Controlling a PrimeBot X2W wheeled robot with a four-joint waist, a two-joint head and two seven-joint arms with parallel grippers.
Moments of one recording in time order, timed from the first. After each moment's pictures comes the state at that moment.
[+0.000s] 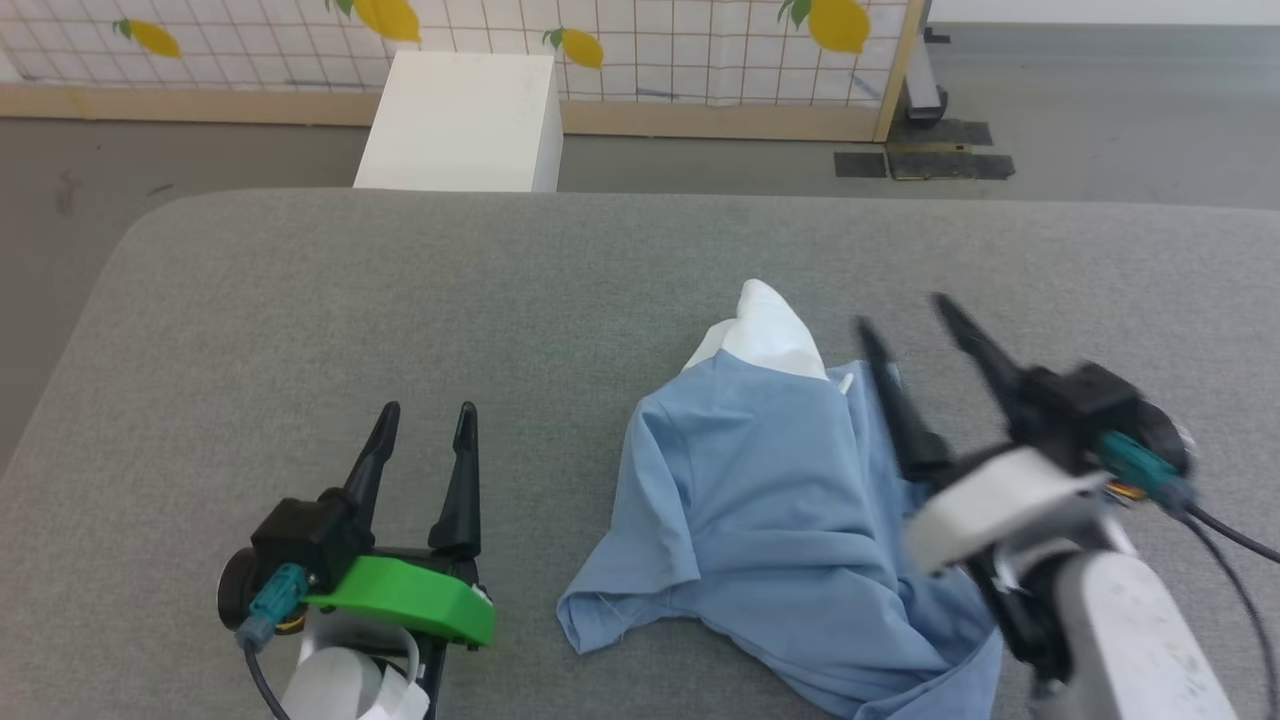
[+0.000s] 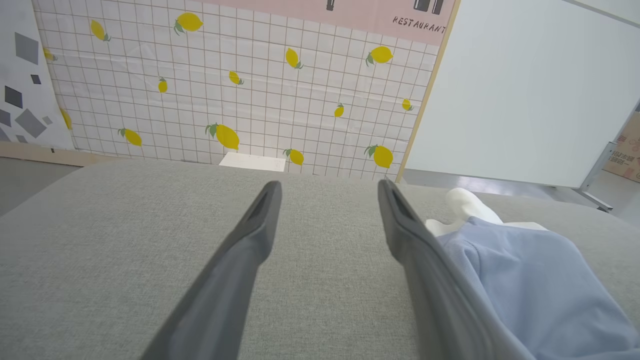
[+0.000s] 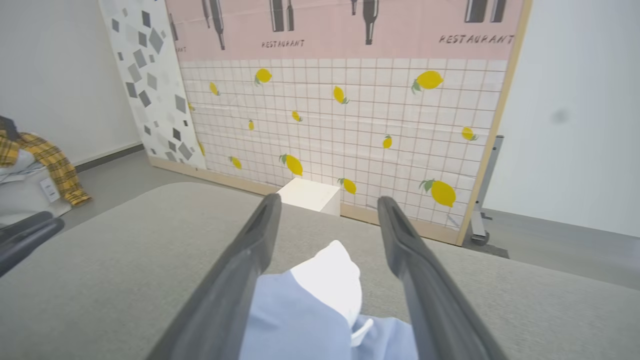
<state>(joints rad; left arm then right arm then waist) -0.11 0.05 -0.08 0.14 -0.23 -0.12 -0.26 -0.23 -0.05 0.17 0.02 0.14 0.13 0.02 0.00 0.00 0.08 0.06</state>
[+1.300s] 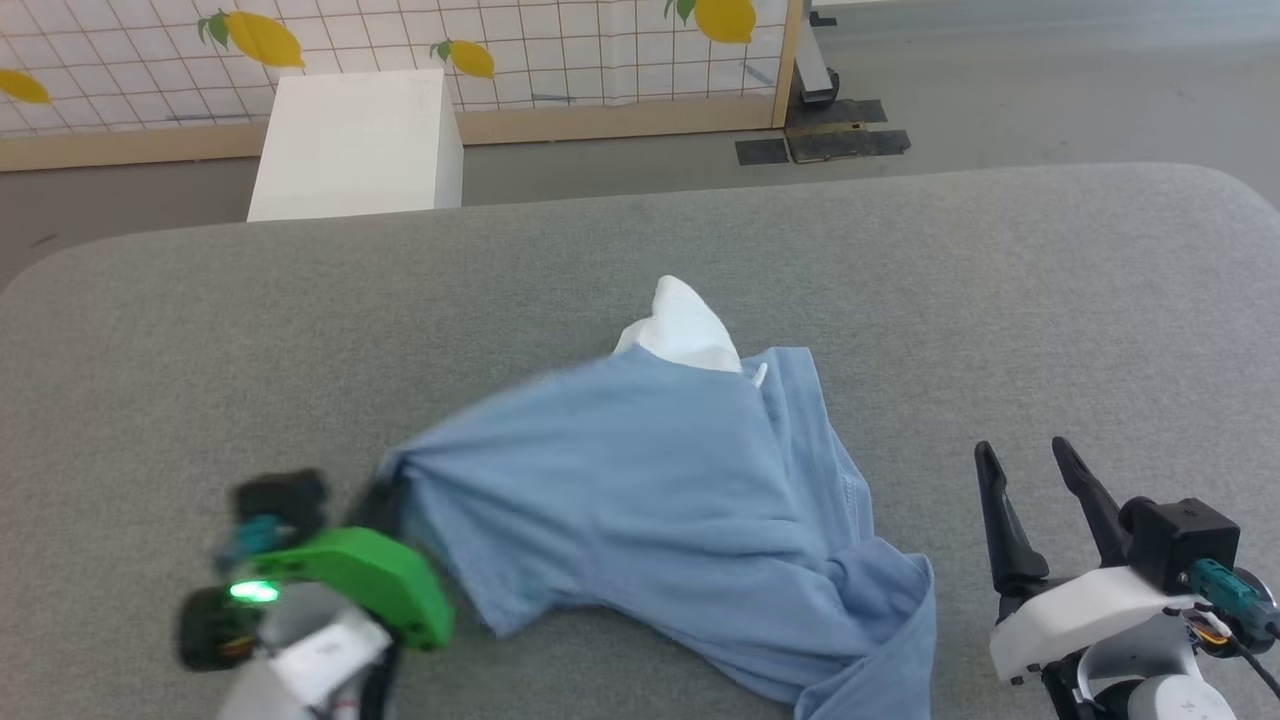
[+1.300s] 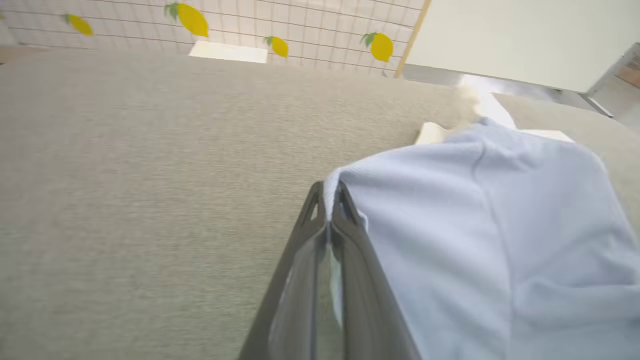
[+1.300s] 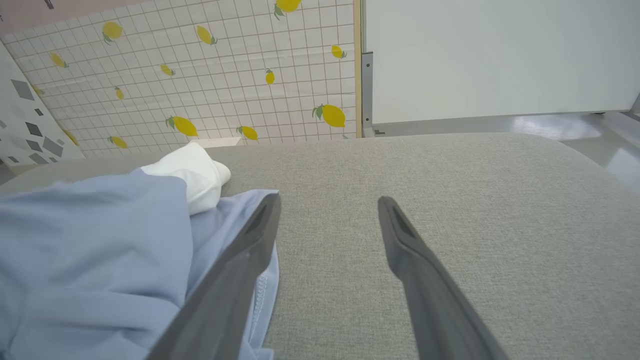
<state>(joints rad) -0.10 0.17 -0.17 0.11 -0.39 0.08 0.11 0.00 -0.05 -0.04 0.06 0.14 0.13 -0.05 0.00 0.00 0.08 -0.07</state>
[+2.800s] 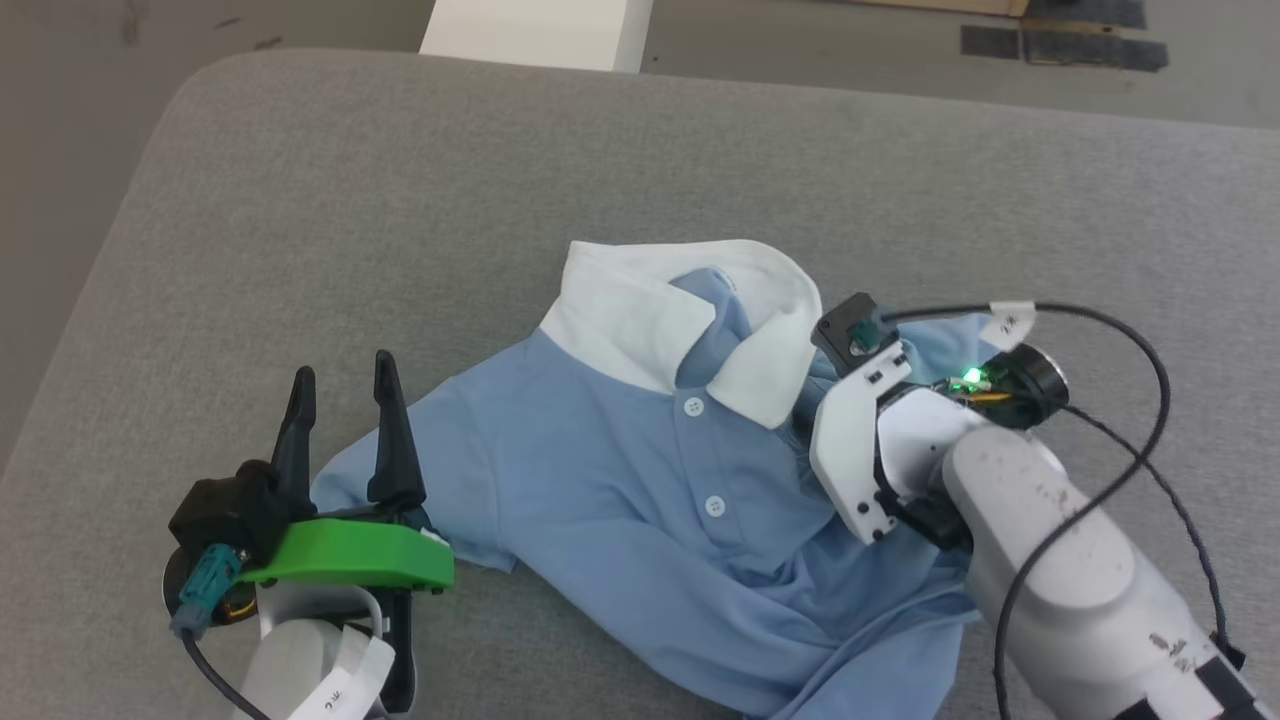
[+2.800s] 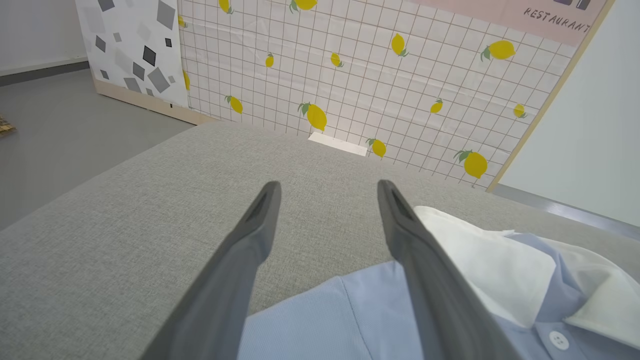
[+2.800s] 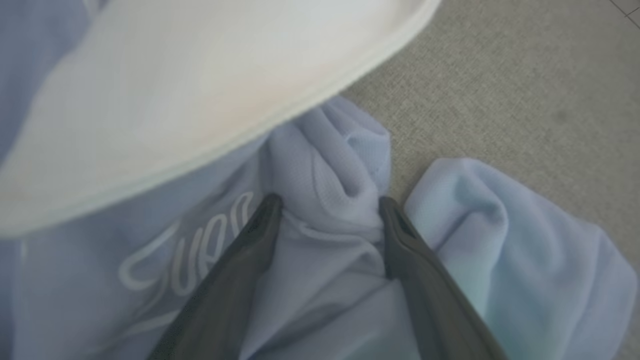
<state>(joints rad) -0.13 0.06 -0.04 0.06 -0.33 0.04 -0.26 -0.60 -0.15 0.47 0.54 0.16 0.13 0.56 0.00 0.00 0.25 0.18</state>
